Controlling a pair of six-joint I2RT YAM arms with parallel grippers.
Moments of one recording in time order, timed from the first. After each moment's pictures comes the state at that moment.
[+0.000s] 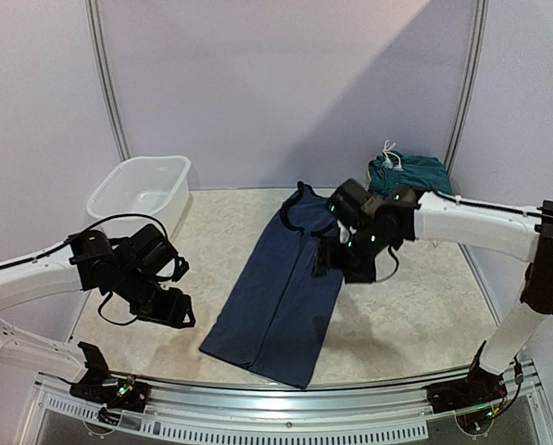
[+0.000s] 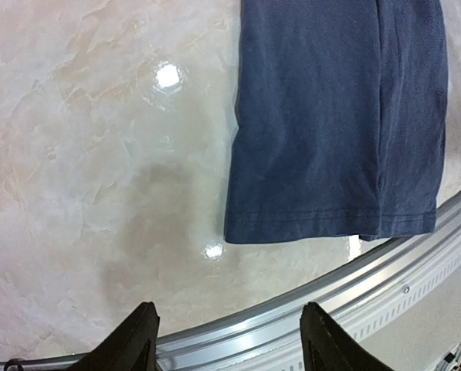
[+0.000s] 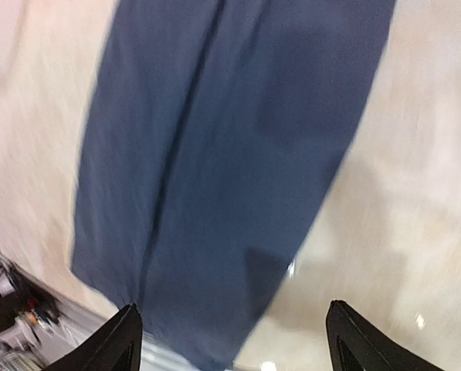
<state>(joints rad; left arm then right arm) -0.84 1.11 0.83 -0.96 0.05 -0.64 0.85 1.69 1.39 -0.83 -0.03 0.89</state>
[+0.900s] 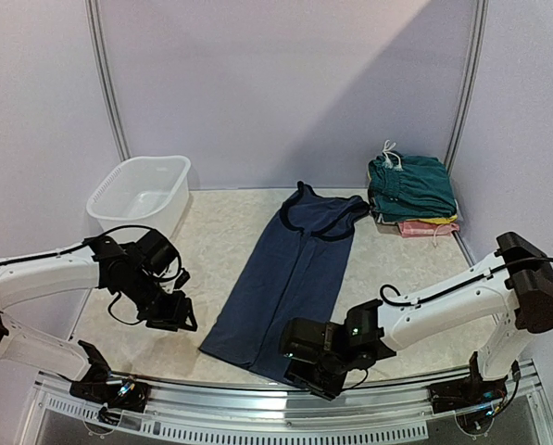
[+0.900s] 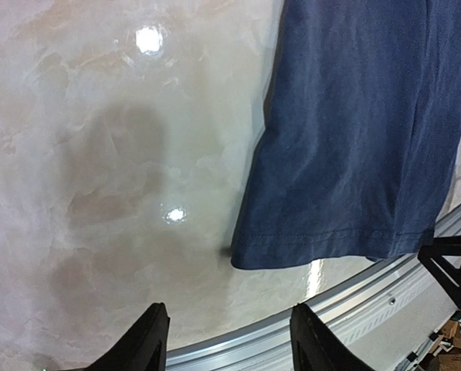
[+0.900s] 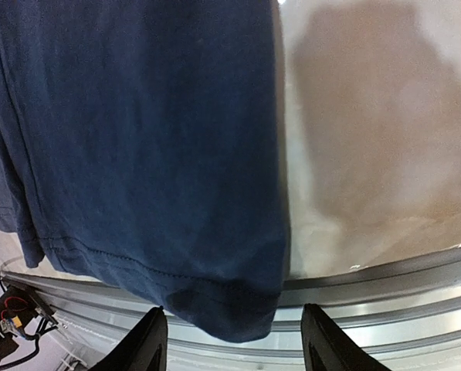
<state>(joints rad) -0.67 1.21 0.73 -0.83 0.24 -0.61 1.42 1.77 1.05 -0.50 0.00 1.85</state>
